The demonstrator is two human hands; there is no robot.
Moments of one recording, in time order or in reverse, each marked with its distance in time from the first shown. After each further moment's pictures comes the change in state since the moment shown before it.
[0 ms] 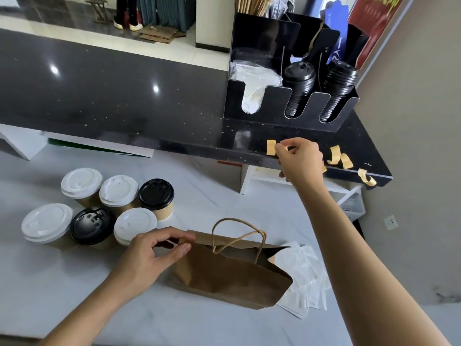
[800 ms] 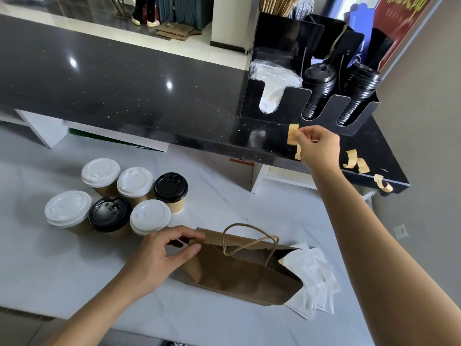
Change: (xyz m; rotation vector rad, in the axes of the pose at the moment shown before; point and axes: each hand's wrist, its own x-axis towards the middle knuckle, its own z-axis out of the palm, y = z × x) left_hand -0.017 0.004 -0.002 0.067 0.022 -0.011; right_hand 0.037 -0.002 0.008 0.162 0.073 -0.014
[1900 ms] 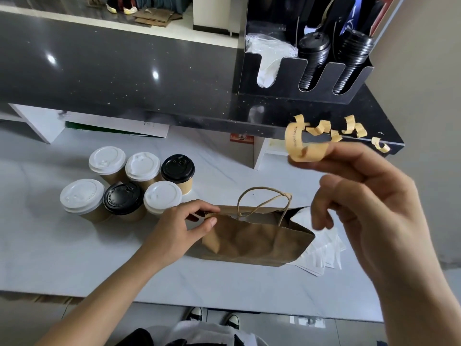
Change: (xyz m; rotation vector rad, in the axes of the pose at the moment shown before) left_hand -0.009 0.002 -0.009 0.119 -0.061 0.125; right_hand -0.252 -0.079 -0.098 0.559 -0.364 -0.211
